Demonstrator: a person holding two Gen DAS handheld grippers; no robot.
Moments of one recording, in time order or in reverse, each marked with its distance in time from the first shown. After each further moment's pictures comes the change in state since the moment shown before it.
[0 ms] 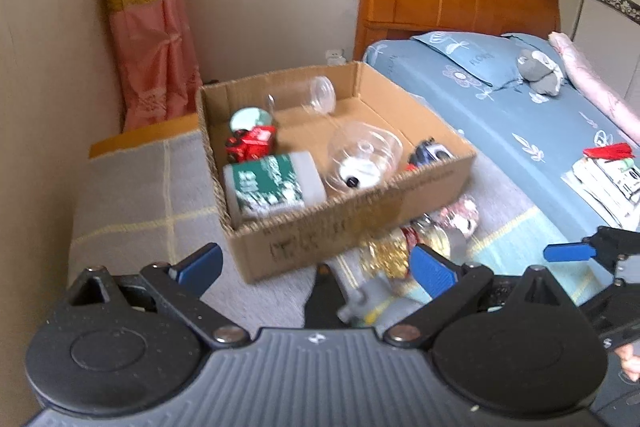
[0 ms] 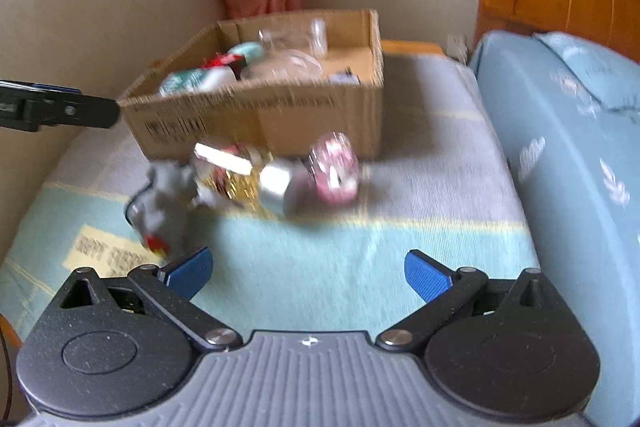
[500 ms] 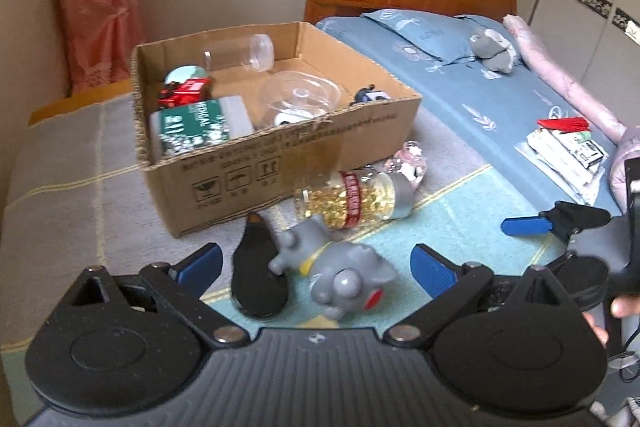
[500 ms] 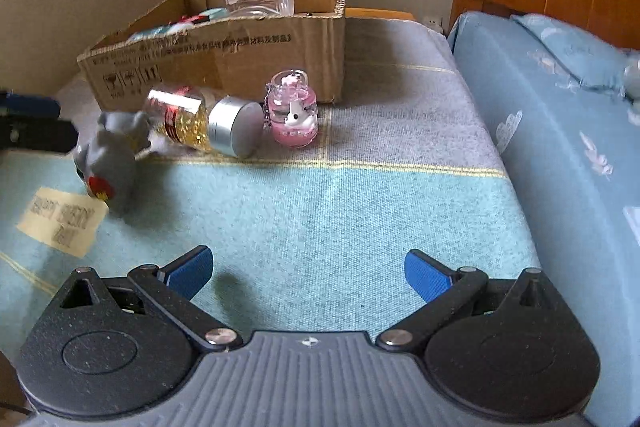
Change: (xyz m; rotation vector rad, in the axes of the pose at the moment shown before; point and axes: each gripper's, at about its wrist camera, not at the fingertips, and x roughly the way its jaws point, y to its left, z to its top) left arm 0.022 -0.019 -0.032 0.023 0.041 -0.162; right arm 0.020 -0.010 -0.035 -0.022 0.023 -0.094
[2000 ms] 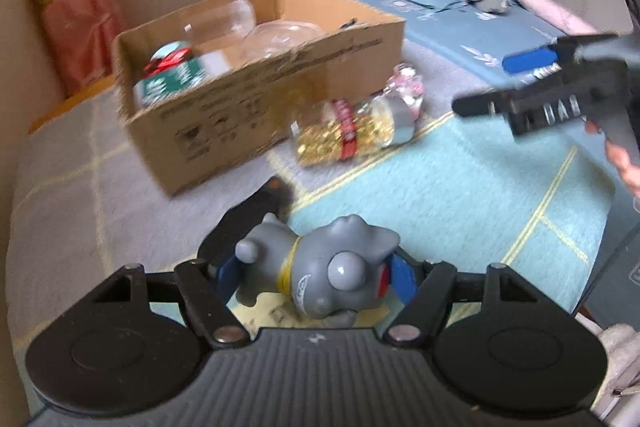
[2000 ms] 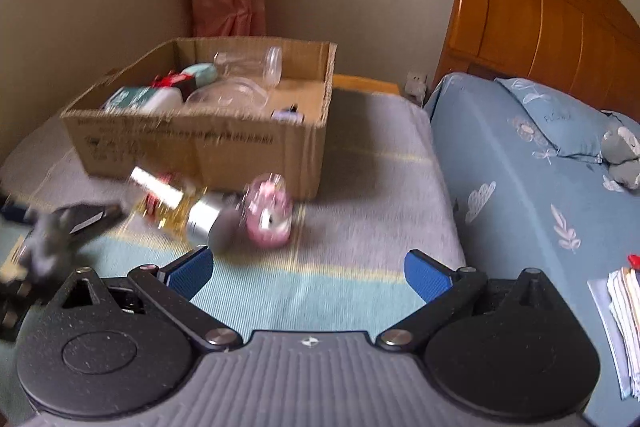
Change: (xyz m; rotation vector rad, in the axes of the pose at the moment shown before) left arm 0.007 -0.013 -0.039 0.155 0.082 0.087; right arm -0.012 -0.004 0.055 -0.051 -0.130 -0.079
